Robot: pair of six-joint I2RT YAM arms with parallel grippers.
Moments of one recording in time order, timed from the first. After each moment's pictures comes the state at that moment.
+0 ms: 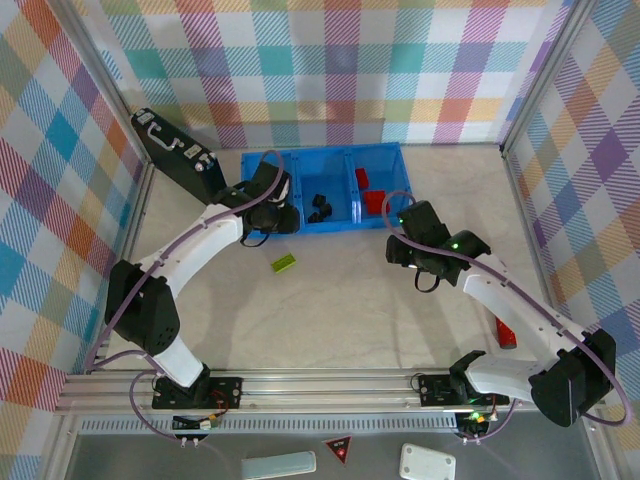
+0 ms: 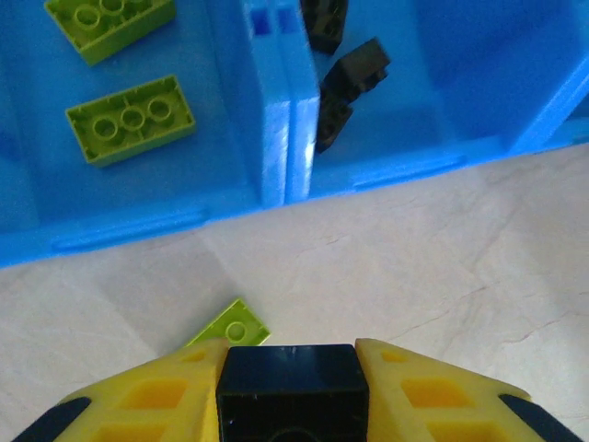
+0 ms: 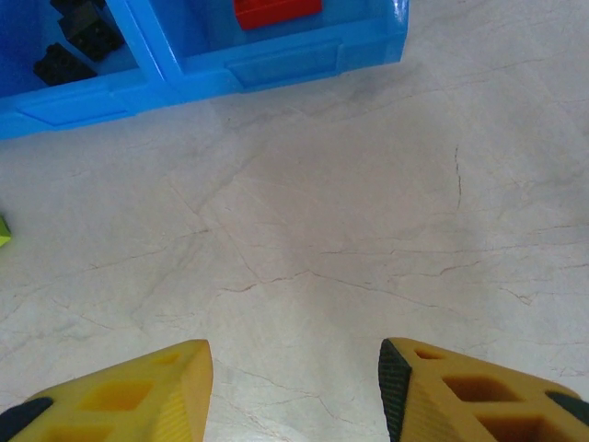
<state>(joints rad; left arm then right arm) -0.51 1.63 1.42 -0.77 -0.01 -0.42 0.58 1.18 1.04 -0.84 0.21 0.56</state>
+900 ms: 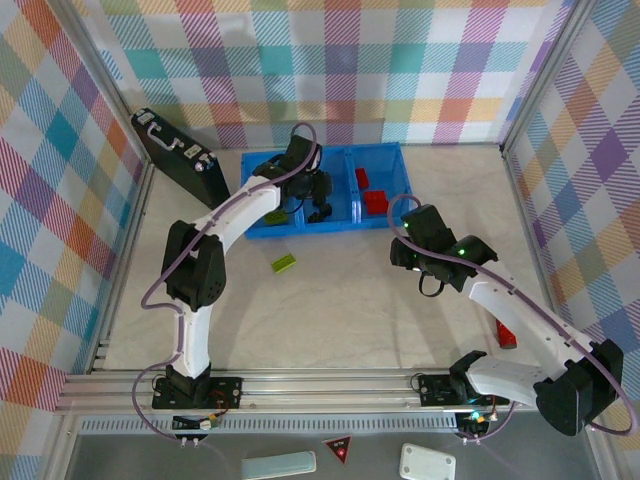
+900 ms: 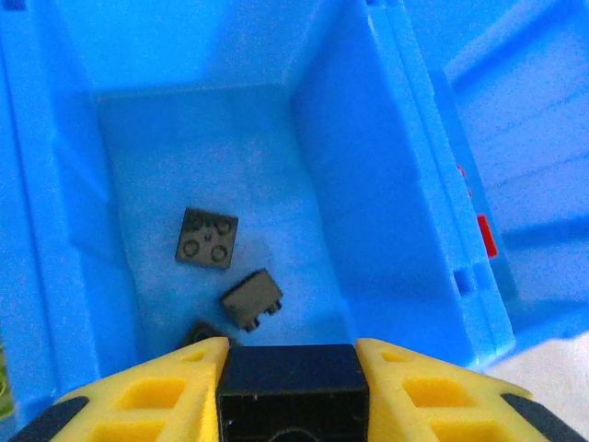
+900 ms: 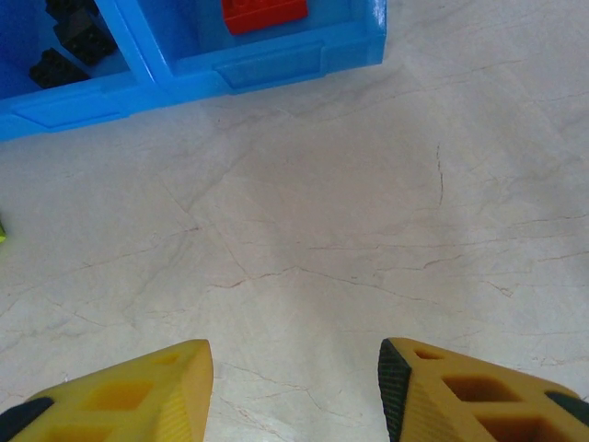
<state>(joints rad) -0.52 2.06 1.82 -0.57 -0.01 -0.45 0.58 1.13 1.02 -0.85 0.23 0.56</state>
